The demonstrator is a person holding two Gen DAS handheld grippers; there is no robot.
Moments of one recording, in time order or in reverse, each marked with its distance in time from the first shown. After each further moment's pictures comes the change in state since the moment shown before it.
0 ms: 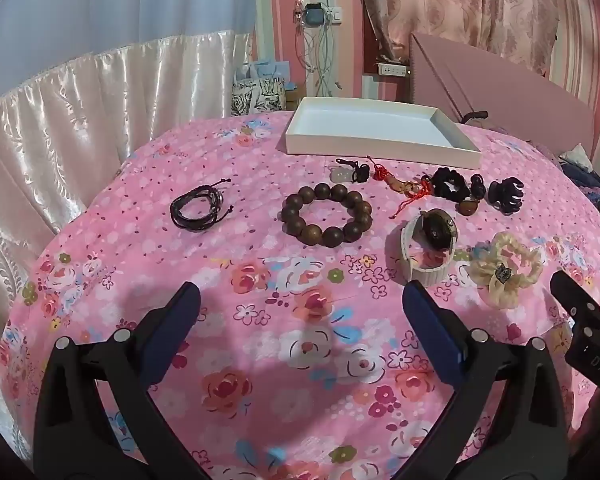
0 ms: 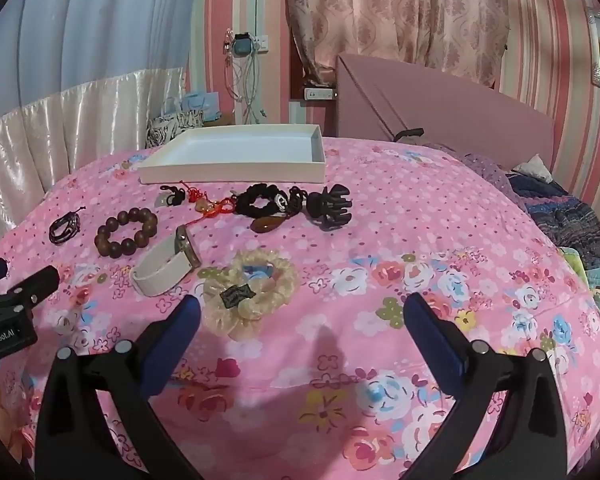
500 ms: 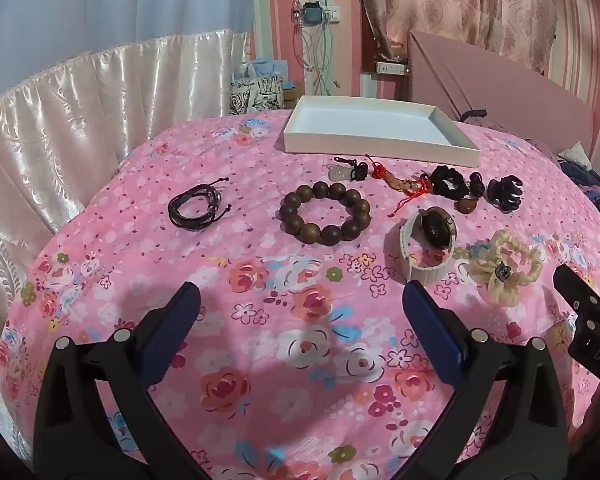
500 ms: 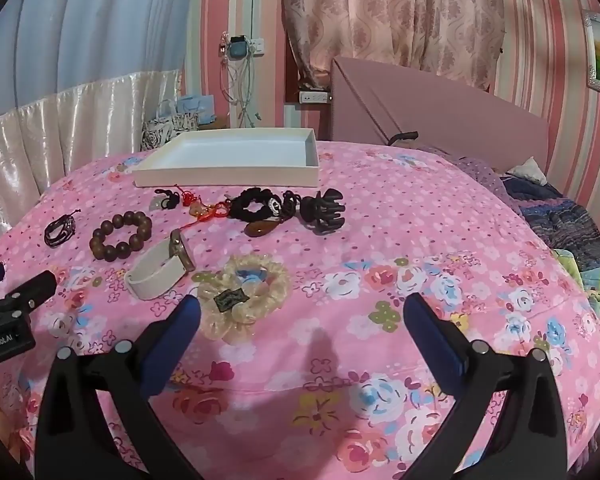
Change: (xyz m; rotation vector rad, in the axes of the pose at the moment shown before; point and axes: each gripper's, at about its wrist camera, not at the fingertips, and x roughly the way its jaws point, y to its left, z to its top) left arm 0.002 0.001 0.000 -0.003 0.019 -0.010; right arm -0.003 -0.002 0.002 -0.003 -0.020 -0.024
